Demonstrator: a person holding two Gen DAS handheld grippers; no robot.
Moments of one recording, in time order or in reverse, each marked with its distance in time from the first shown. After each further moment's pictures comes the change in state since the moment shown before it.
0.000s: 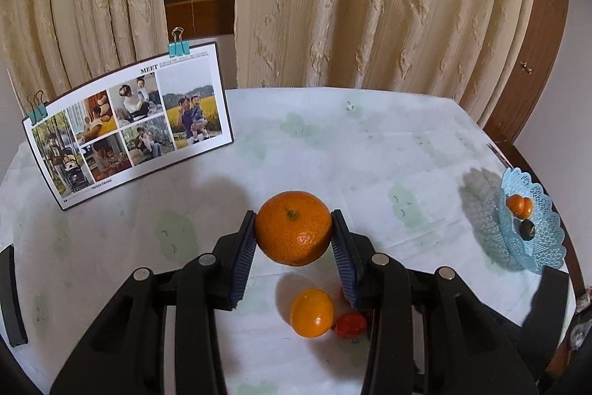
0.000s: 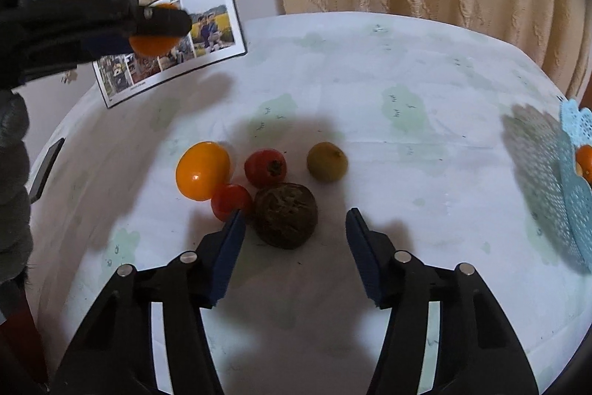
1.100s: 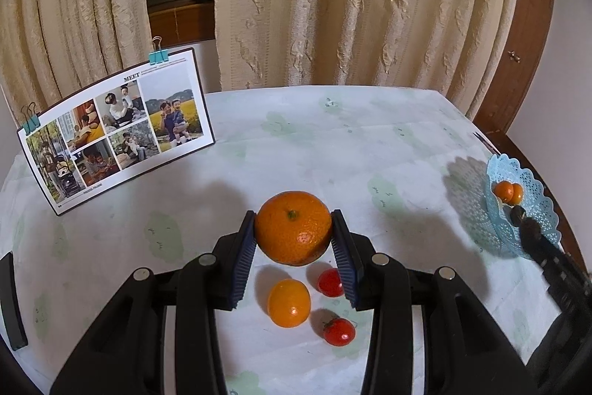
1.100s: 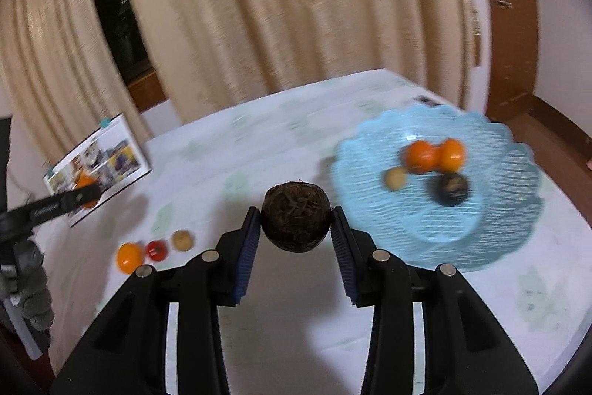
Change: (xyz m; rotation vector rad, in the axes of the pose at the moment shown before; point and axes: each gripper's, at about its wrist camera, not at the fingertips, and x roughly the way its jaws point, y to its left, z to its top) left arm -0.007 -0.023 -0.009 0.050 -0.006 -0.021; right arm -0.134 -0.126 -0.018 0.345 -0.301 -0.223
